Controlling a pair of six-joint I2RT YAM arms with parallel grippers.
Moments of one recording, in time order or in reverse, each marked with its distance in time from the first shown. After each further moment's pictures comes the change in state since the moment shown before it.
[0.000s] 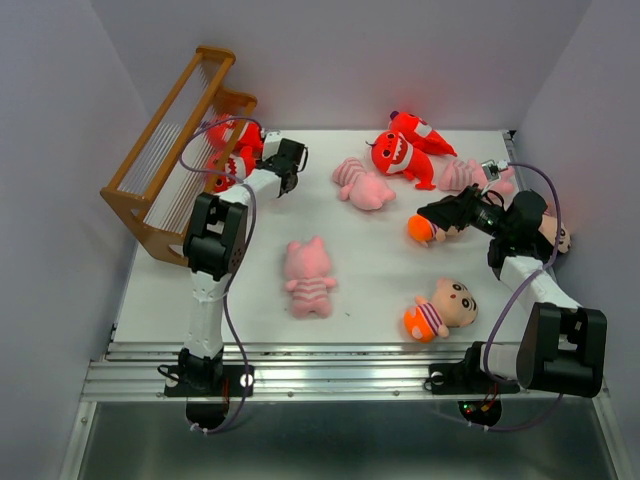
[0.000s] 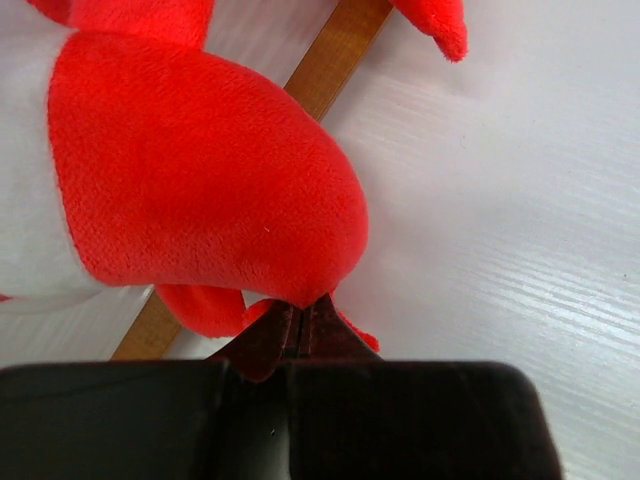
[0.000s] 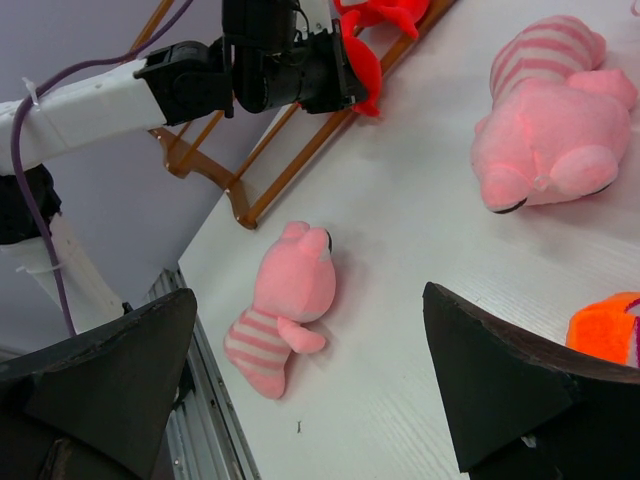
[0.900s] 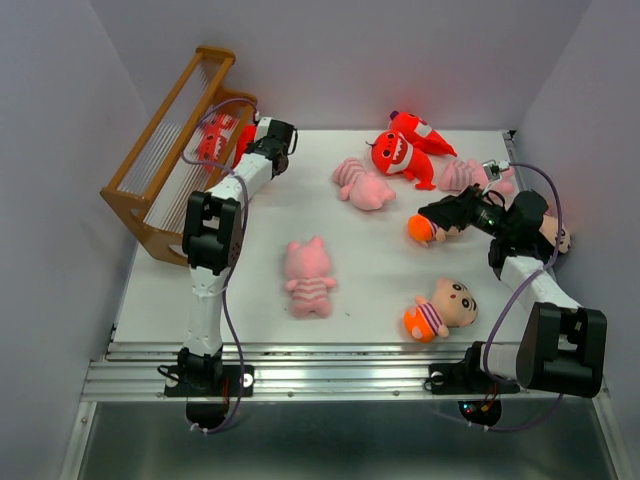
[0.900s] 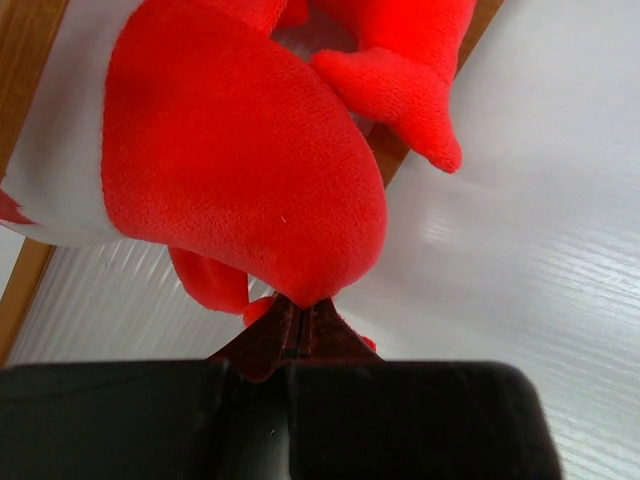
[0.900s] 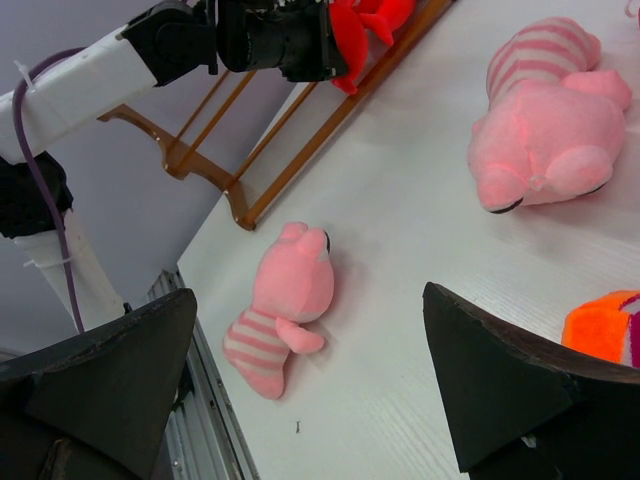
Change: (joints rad) left arm 0.059 0.045 0.225 -0.187 0.022 0.164; right arm -0.008 0.000 0.000 0.000 -0.002 0.000
